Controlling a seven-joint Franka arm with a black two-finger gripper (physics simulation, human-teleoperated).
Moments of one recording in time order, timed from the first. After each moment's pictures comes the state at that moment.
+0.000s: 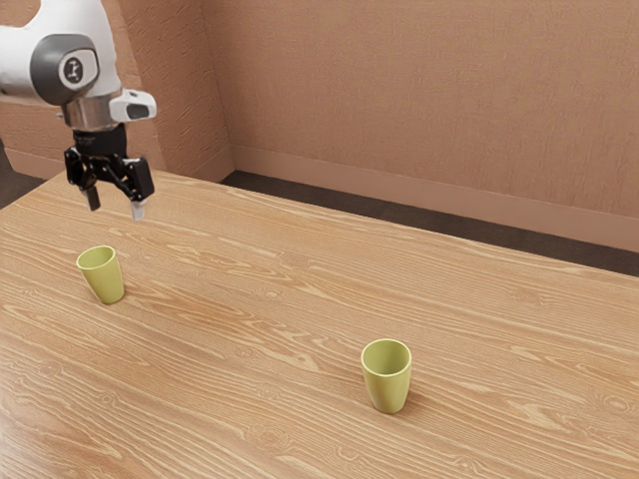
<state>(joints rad) 0.15 -0.03 0.07 -1.80 0.05 1.65 0.11</state>
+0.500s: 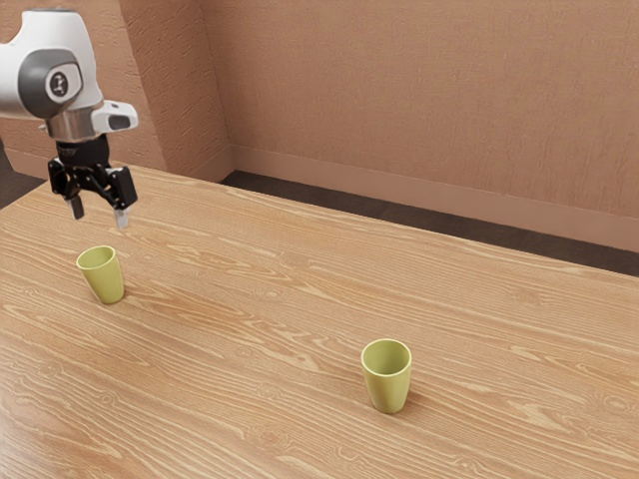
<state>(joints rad) 0.22 -0.02 0.07 -1.84 0.05 1.71 0.15</state>
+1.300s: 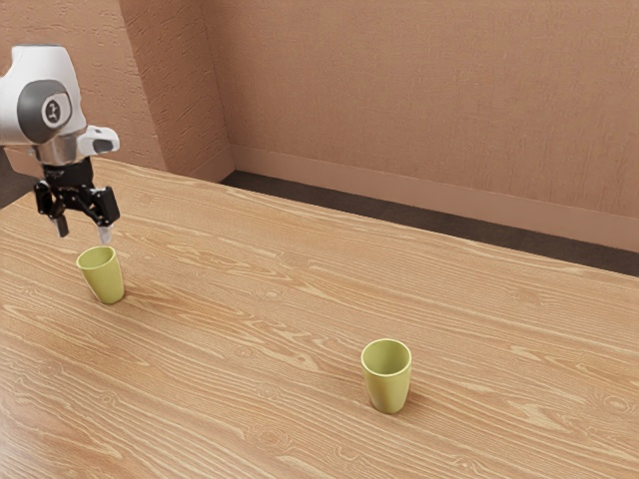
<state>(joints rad) 0.34 0.12 0.07 -1.82 0.05 1.79 0.21</state>
